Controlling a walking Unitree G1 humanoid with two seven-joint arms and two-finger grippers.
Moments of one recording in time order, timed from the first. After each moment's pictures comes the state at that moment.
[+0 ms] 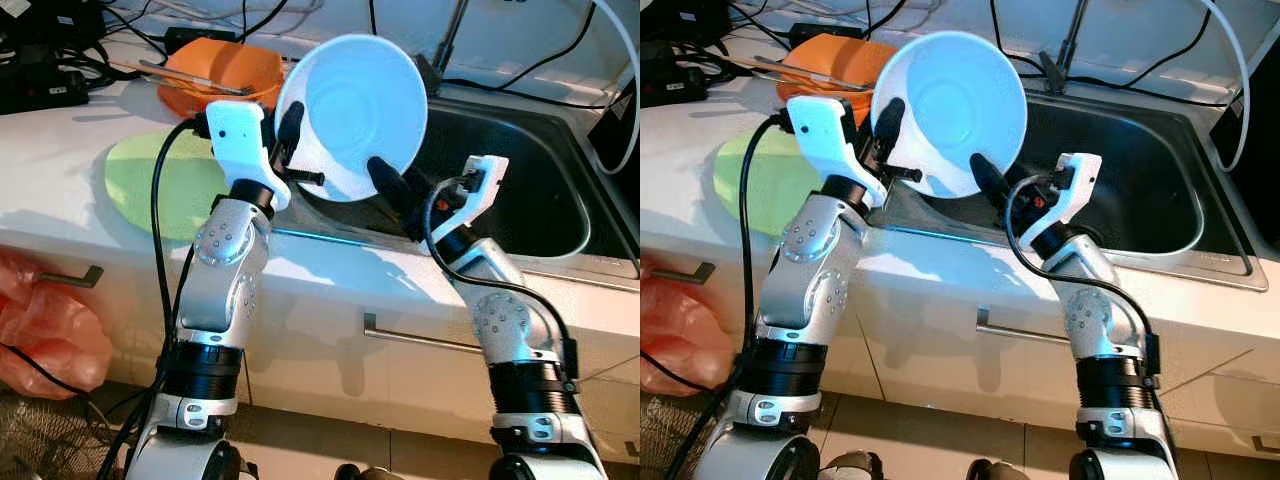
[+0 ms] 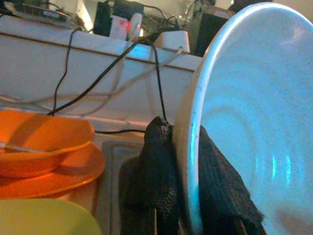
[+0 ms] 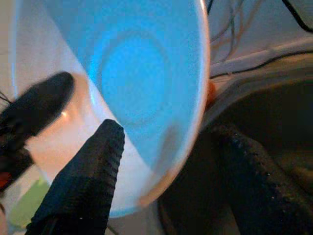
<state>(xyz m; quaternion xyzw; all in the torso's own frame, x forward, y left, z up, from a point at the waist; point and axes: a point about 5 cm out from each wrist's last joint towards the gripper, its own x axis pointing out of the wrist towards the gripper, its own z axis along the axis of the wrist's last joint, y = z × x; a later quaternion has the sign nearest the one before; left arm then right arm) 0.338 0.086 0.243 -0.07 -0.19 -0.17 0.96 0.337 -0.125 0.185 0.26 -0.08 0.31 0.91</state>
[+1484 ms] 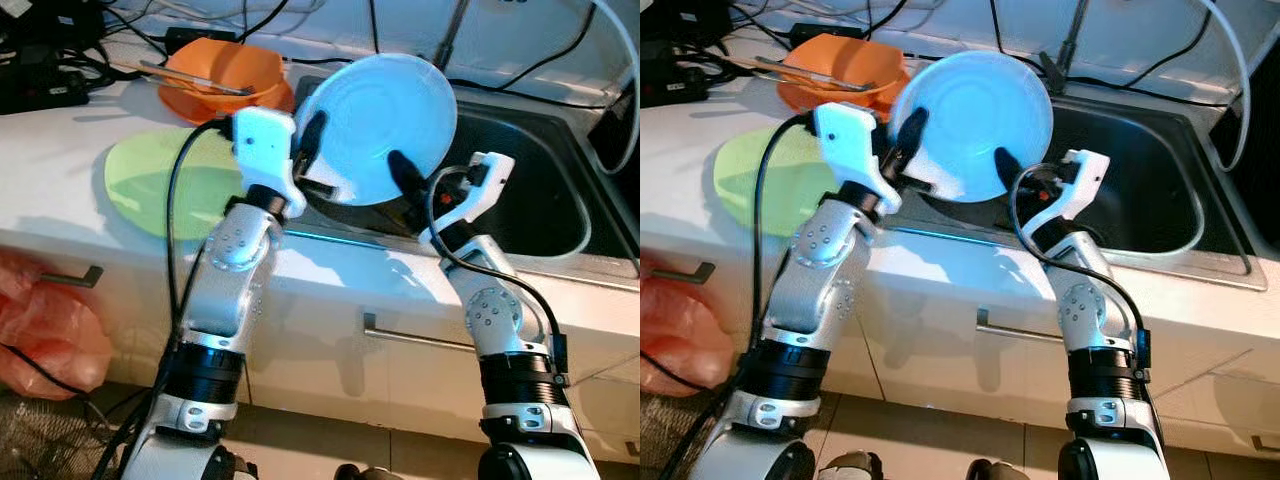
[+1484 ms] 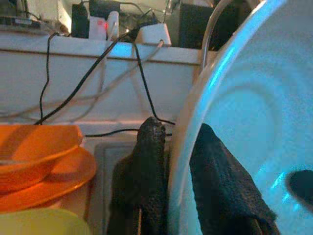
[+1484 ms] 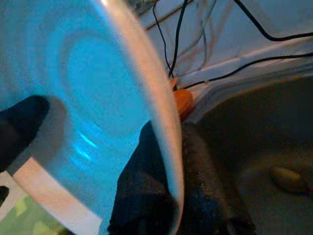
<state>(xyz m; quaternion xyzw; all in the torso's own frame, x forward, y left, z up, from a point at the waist) 0.337 0.080 0.237 -0.01 -0.19 -0.19 0.96 0.345 -0.124 0.186 0.28 -0.08 0.27 0.92</state>
